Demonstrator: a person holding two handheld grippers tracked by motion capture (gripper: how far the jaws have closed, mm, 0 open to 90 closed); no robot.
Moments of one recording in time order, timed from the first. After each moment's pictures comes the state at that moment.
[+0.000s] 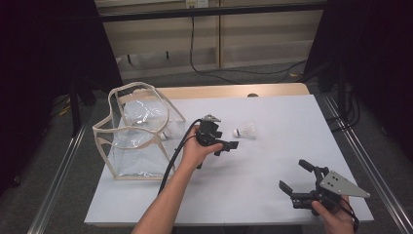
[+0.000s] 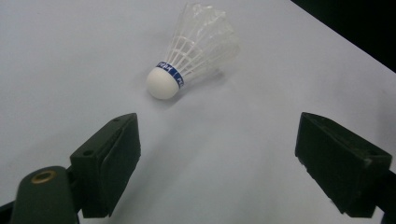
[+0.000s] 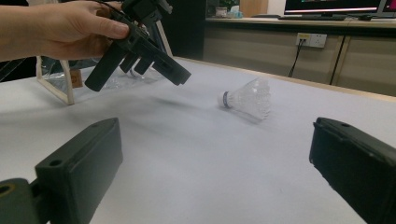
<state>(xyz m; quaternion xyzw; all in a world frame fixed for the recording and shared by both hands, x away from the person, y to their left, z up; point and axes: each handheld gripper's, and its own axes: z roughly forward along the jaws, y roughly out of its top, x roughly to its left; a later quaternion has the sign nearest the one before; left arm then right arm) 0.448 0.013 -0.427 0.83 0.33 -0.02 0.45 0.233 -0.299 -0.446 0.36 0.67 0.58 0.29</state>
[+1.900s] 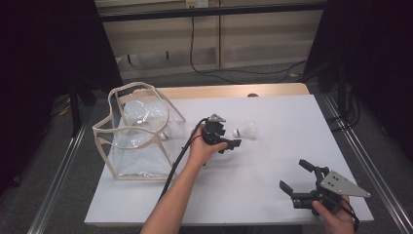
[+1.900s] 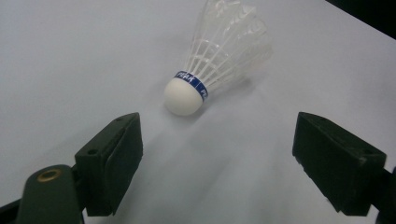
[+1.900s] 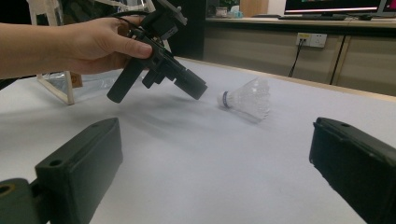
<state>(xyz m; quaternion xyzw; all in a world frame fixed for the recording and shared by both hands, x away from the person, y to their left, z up) 0.463 -0.004 -0.448 0.84 0.32 0.01 0.45 0.234 -0.301 -0.446 0.36 0.67 0.58 0.29</state>
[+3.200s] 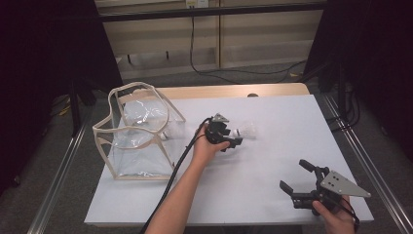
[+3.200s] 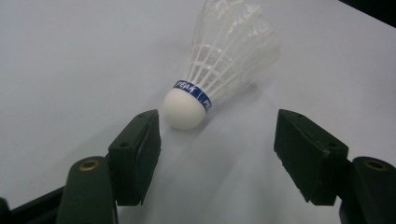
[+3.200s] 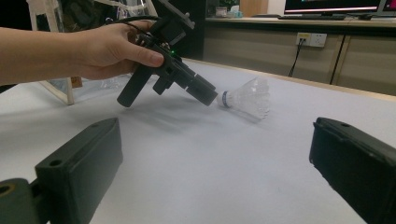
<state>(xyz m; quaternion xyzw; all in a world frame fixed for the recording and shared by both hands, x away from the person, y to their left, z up) 0.471 -0.013 -0.457 0.84 0.30 0.03 0.45 0.234 -0.301 -0.446 0.36 0.67 0.58 0.29</state>
